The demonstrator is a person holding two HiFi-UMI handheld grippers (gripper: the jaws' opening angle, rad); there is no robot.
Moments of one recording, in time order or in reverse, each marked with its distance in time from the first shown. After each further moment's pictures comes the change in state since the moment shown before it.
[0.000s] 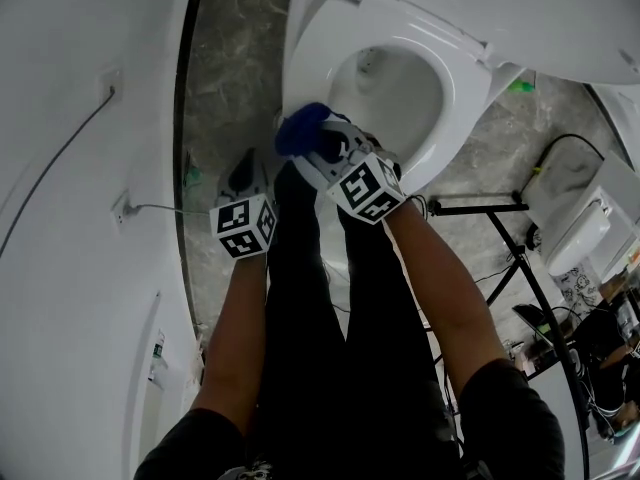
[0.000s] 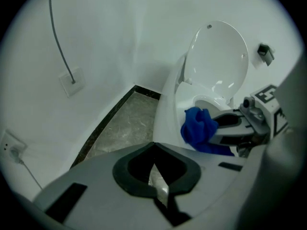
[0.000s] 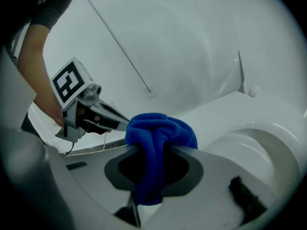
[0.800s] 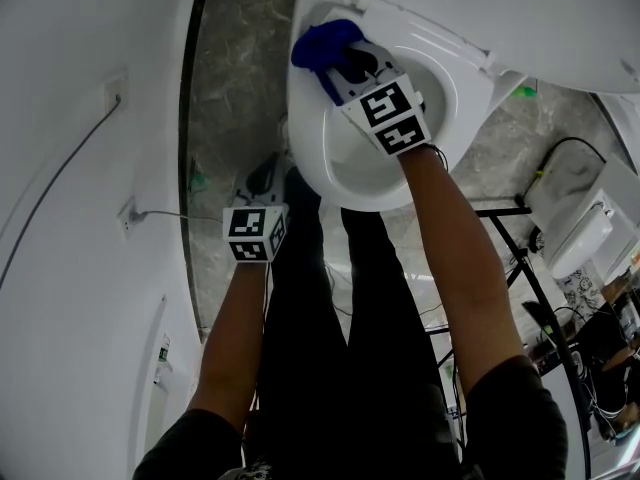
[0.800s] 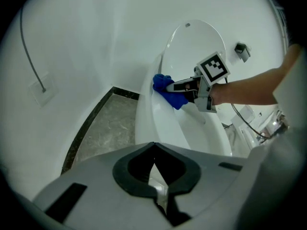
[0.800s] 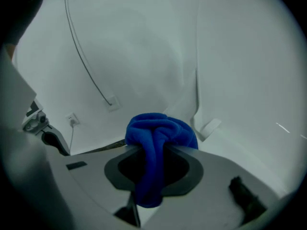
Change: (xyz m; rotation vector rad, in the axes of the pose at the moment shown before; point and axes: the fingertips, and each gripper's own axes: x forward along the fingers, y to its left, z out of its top) left arm 0.006 -0.040 0.009 0.158 0.008 -0.204; right arm -0.010 -0.155 0.072 0.068 -0.045 -0.251
